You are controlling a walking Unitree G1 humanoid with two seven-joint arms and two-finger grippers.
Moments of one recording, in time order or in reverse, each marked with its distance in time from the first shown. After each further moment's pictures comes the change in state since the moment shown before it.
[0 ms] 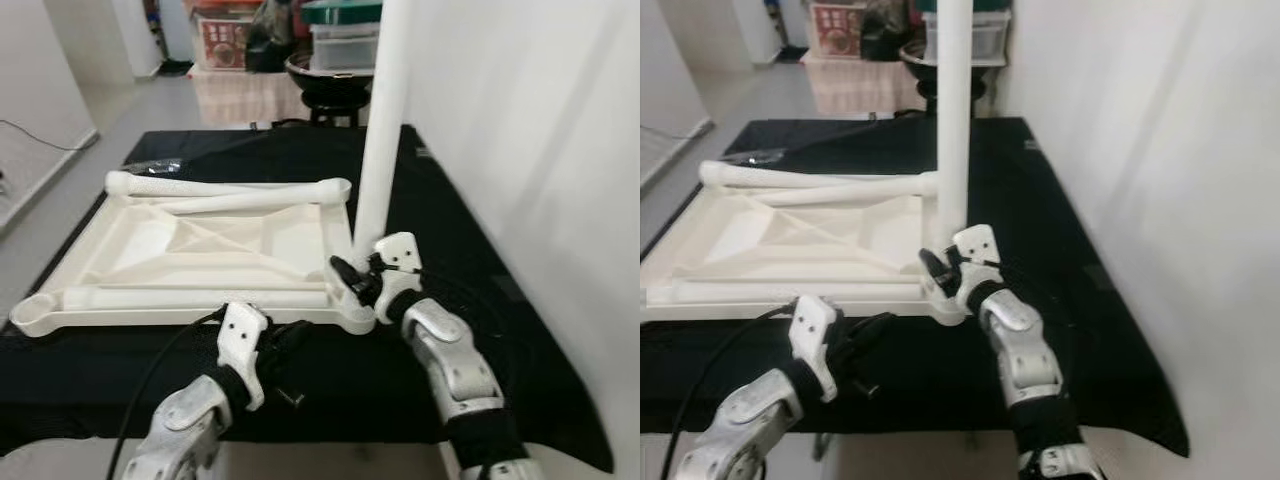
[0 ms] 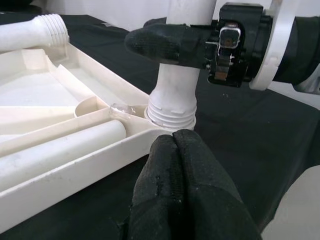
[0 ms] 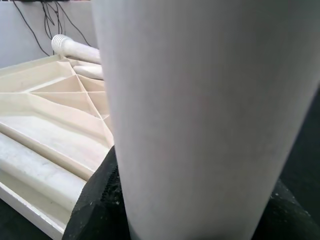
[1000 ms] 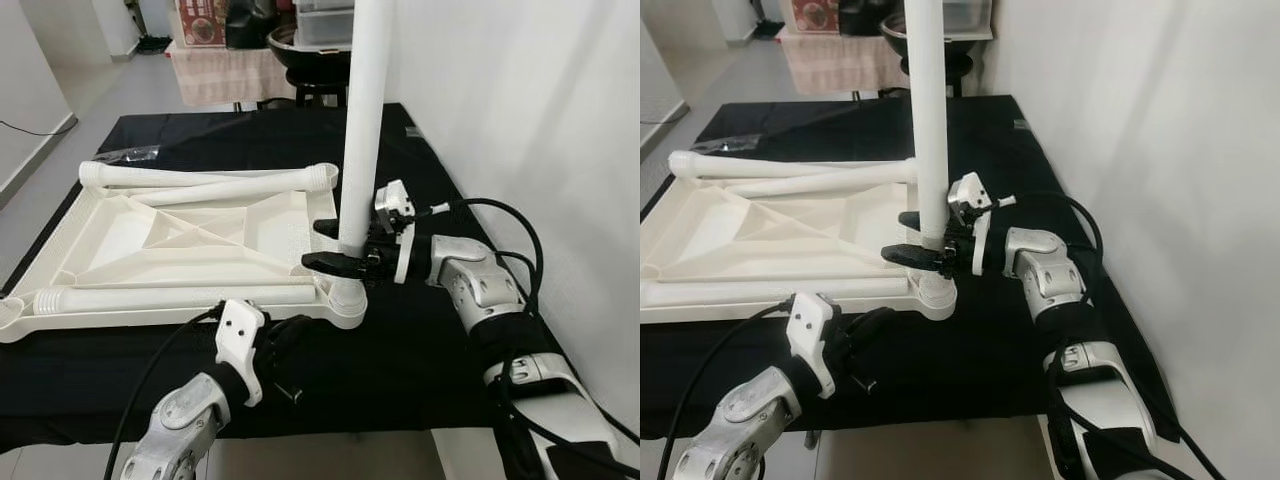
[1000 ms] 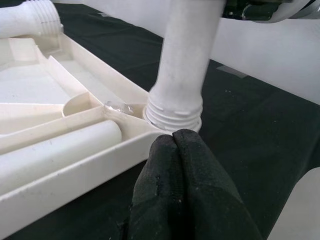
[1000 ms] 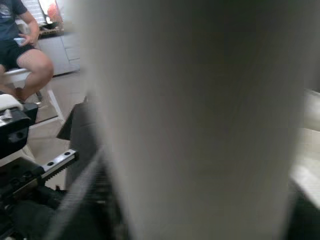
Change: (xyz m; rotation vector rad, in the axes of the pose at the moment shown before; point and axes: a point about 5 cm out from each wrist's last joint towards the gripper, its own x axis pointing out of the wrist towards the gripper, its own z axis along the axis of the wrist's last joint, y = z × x) left arm -0.003 -0.004 0.000 -0.001 -0.006 0.016; right arm 0.013 -0.022 0.054 0.044 -0.056 0.804
